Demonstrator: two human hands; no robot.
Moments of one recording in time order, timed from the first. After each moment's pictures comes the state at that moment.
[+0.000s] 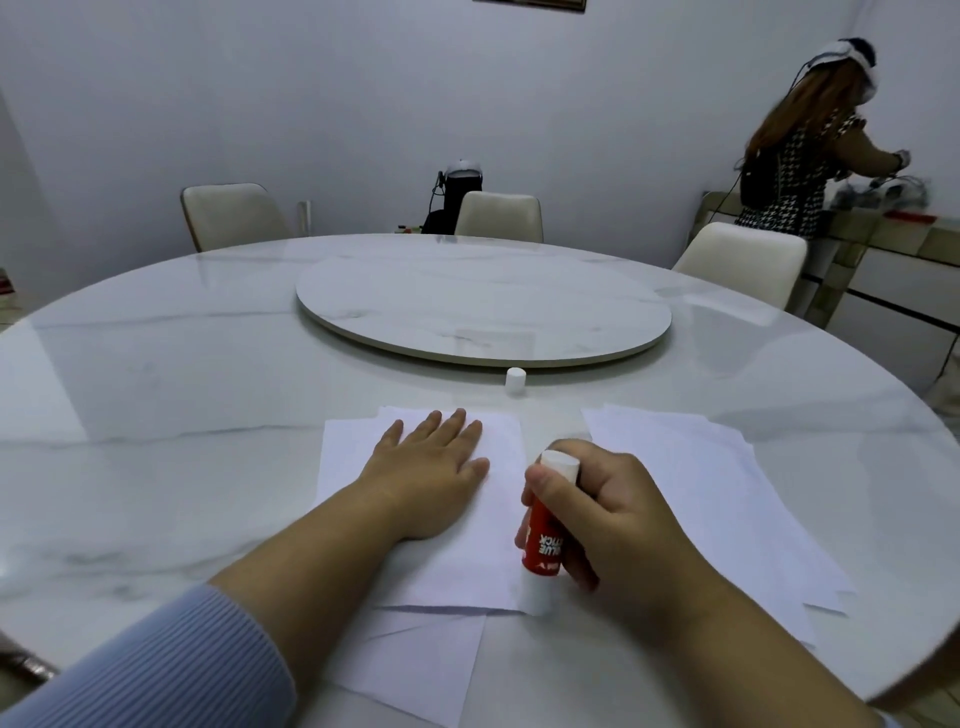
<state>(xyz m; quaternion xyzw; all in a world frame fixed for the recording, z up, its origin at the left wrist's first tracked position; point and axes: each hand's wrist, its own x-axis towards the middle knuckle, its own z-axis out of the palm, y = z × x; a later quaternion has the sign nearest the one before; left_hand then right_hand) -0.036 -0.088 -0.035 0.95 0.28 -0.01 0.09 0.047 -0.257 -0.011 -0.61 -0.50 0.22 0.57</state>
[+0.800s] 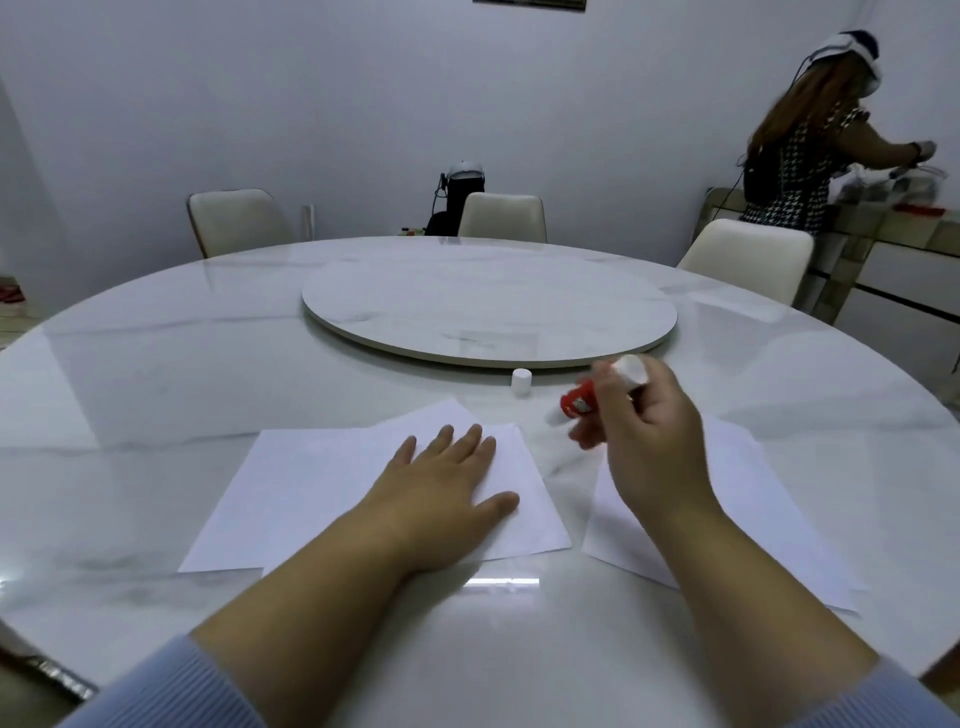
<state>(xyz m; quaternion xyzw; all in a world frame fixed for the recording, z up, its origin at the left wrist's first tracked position) -0.050 -0.110 -0.027 0.96 0.26 -0.01 0.09 0.079 -0.226 0.001 -0.64 -0.36 0.03 0.68</state>
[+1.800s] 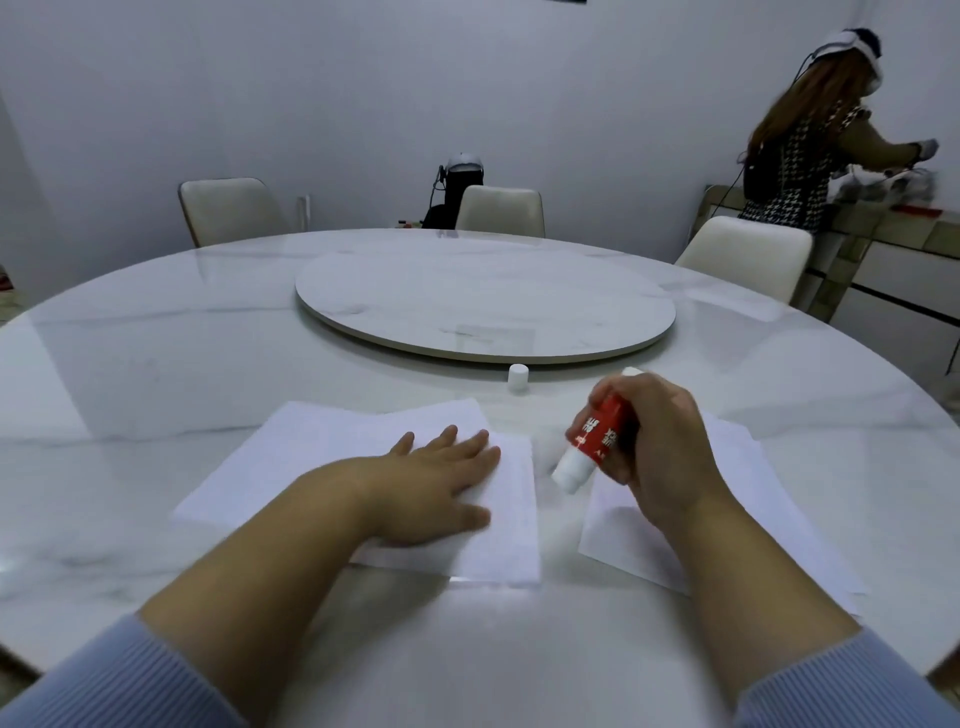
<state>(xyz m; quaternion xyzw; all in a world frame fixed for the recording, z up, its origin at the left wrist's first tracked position) -0.055 -0.095 -0.008 0.96 0.18 -0.14 0.12 0.095 -0.228 0.003 -0.58 -0.33 0.21 0.71</state>
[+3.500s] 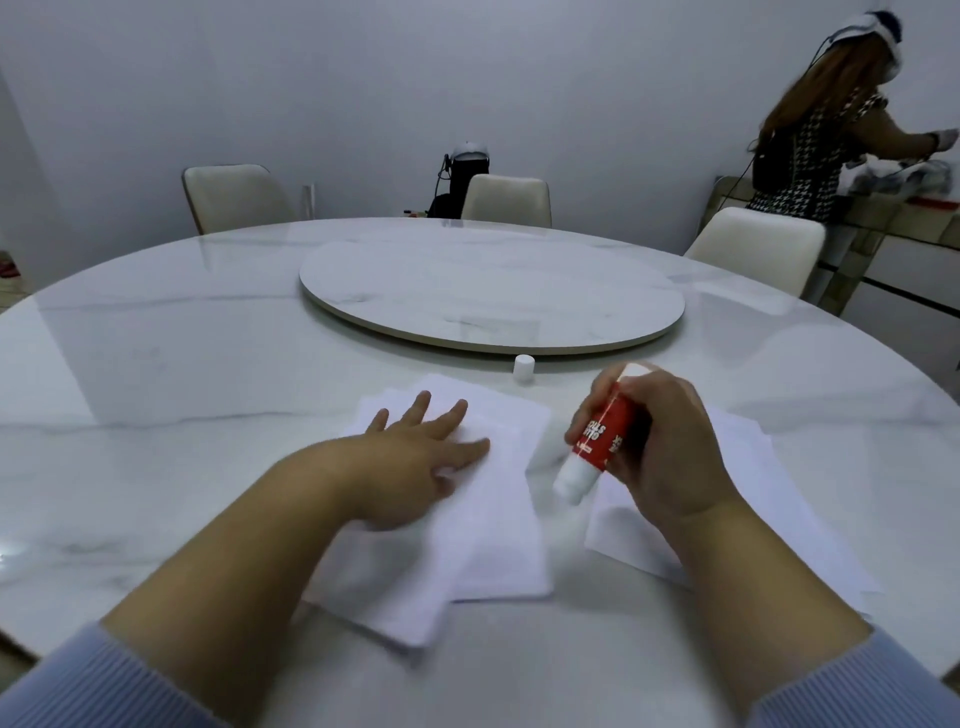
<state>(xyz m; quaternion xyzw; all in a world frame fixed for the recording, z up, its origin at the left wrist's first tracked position) -0.065 -0.083 -0.006 0.96 0.22 -0.10 0.14 0.089 -0.227 0.001 -0.52 -0.37 0.25 0.72</state>
